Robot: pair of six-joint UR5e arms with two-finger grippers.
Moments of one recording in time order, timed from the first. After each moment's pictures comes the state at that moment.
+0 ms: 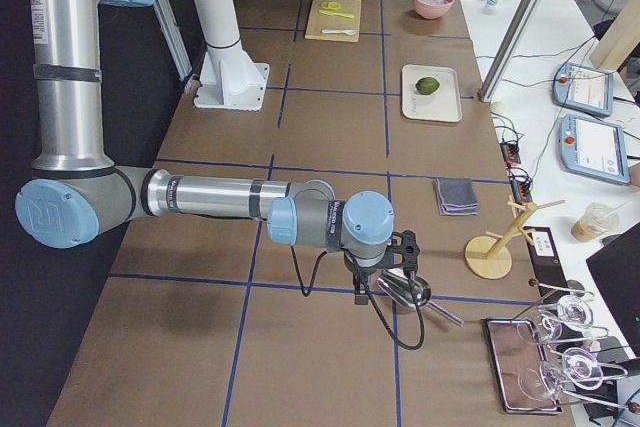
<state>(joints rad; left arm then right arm) -1.57 -1.56 -1.60 -1.42 -2.37 0.21 1.64 -1.60 1.60 -1.57 2.42 -0.05</state>
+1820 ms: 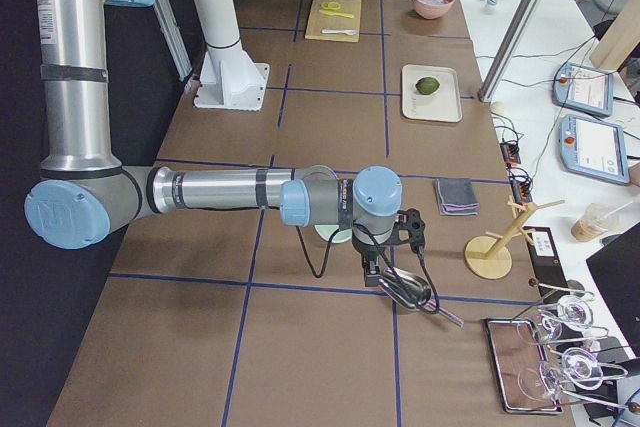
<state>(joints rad) -1.57 -1.57 -1.60 -1.42 -2.37 0.21 1.55 -1.59 1.68 -1.57 2.37 -0.04</state>
